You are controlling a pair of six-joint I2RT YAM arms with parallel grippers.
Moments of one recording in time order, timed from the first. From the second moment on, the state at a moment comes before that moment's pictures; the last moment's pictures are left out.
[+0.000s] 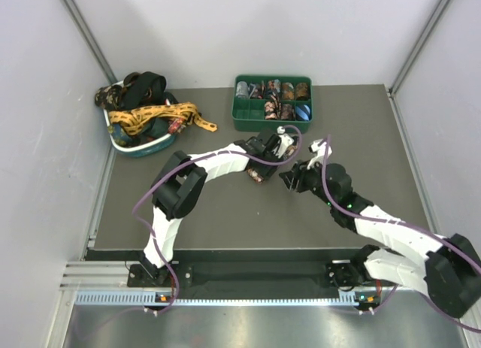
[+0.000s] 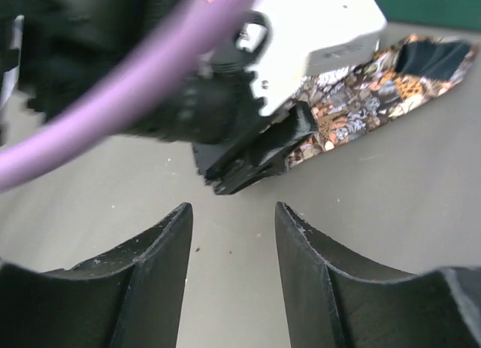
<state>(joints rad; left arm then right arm) -0.77 2.10 1.51 -0.36 -0.04 0.09 0.58 1.06 0.45 0.35 -0.05 0.40</state>
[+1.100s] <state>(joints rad) -0.75 2.22 1.76 -0.72 0.04 0.01 1.28 1.91 1.17 -0.15 0.89 -0.18</state>
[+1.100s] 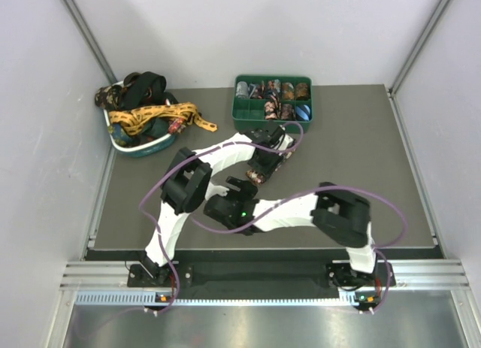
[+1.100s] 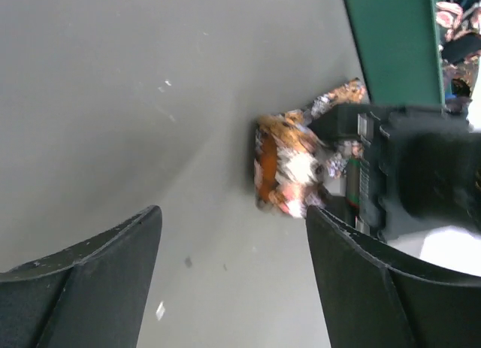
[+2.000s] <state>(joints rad) -0.75 2.28 1.89 -0.91 0.05 -0.03 1.16 2.25 1.44 -0.31 1.18 -0.31</state>
